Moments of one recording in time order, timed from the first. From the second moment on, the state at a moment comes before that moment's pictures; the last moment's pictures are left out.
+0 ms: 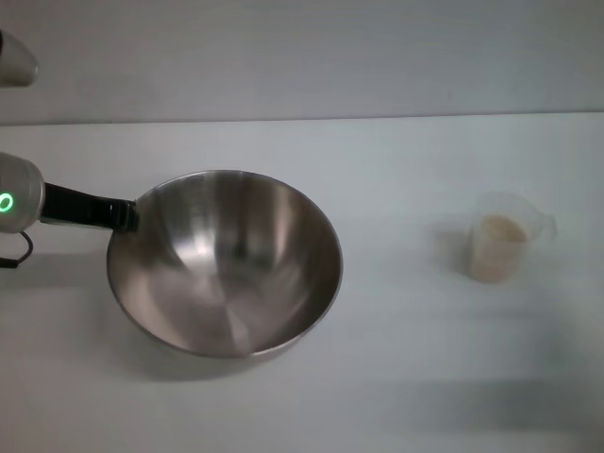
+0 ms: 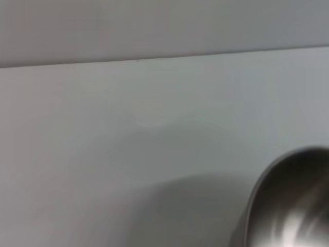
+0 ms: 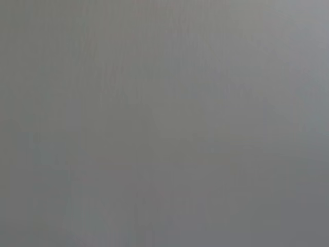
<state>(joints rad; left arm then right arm) -0.51 -2.06 -1.91 -1.36 2.57 -1.28 0.29 0.40 2.08 0.55 0.13 -1.79 -1.65 -0.02</state>
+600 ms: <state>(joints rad) -0.55 -2.06 -2.03 -1.34 2.44 -1.34 0.35 0.40 2.08 0.55 0.13 -1.79 -1.66 -0.02</state>
